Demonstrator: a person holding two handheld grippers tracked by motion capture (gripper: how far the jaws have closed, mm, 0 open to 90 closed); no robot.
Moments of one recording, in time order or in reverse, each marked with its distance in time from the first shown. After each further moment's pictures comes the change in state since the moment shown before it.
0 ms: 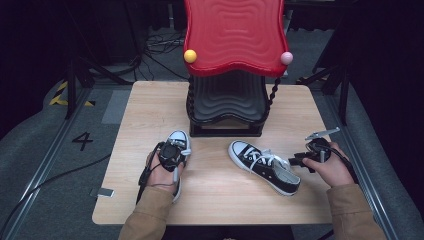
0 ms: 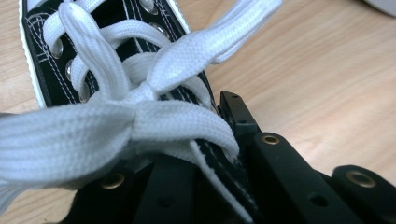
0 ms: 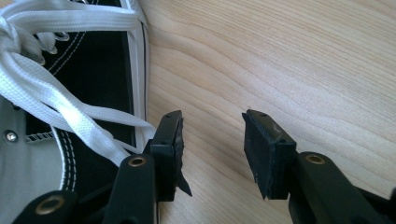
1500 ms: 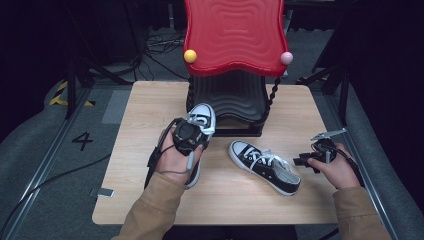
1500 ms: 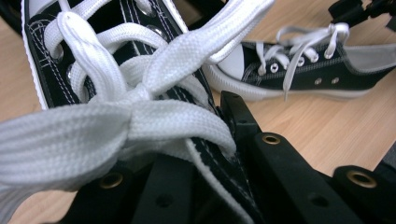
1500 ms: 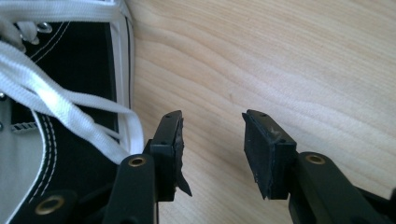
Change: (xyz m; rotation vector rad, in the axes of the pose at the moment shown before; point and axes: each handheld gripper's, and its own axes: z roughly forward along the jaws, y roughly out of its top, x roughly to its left) left arm -0.063 0.071 -0.080 -0.149 -0.071 0.170; right arm -0.011 -0.007 -0.007 -0.012 -0.009 0.017
